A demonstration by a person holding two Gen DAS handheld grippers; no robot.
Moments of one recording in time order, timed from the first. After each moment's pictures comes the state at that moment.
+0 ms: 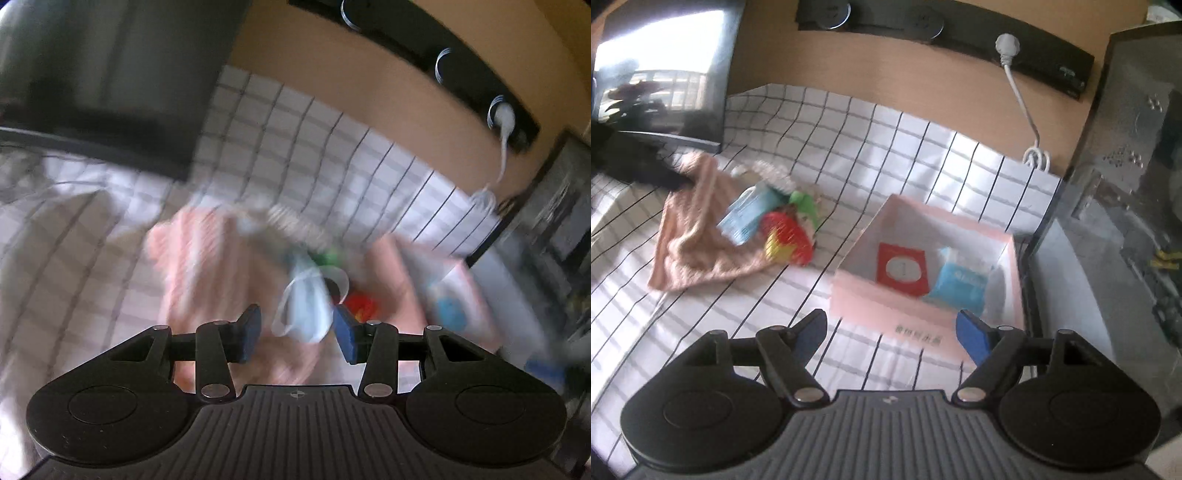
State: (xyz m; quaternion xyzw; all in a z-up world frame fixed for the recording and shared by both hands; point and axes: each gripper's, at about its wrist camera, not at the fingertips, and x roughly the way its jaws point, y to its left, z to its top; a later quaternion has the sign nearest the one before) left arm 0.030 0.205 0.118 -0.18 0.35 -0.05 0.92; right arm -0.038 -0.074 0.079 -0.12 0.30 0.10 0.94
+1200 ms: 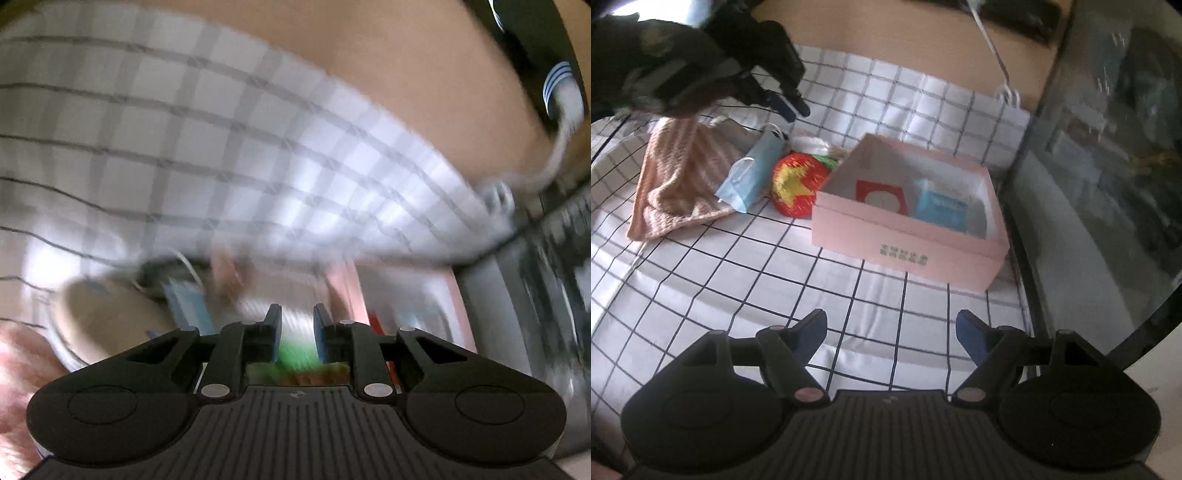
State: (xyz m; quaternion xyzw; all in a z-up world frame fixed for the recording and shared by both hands) left arm 0.249 0.142 0.103 -0.18 0.48 -0.17 0.84; right arm -0.066 -0.080 0.042 -0.12 0.33 0.04 0.94
